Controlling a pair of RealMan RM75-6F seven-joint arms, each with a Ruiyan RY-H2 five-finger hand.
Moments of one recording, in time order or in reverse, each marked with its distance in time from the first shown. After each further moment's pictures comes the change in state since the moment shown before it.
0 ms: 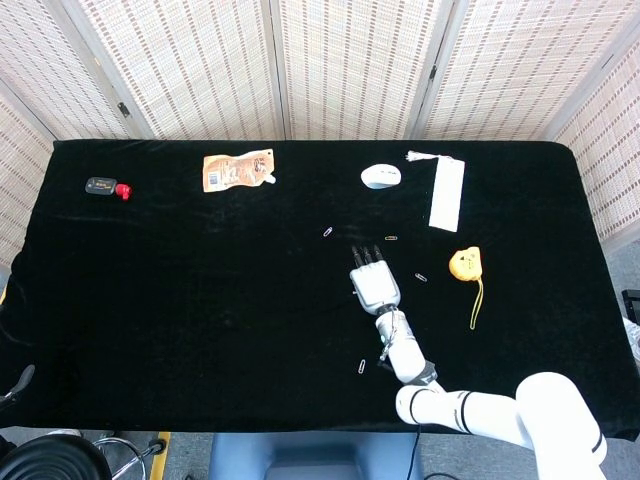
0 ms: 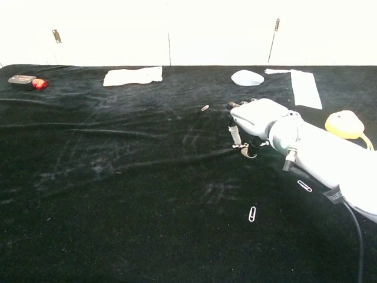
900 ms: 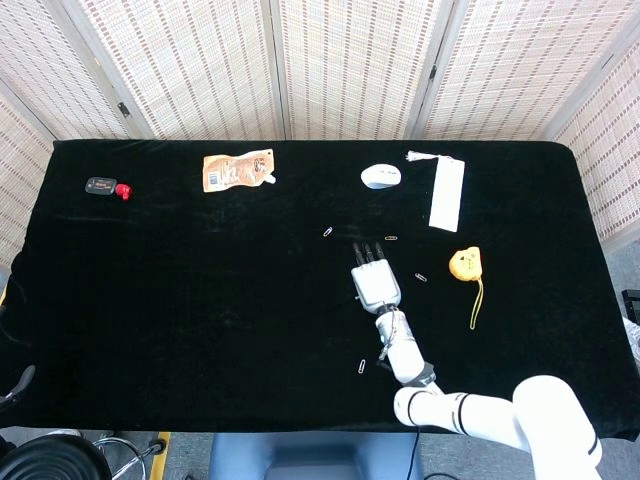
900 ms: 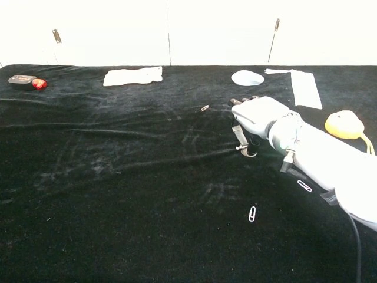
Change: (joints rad) left arm 0.001 0.000 0.002 0.005 0.010 0.001 -0.004; right arm -0.014 -0.027 0.010 0.028 -0.037 0.030 0.021
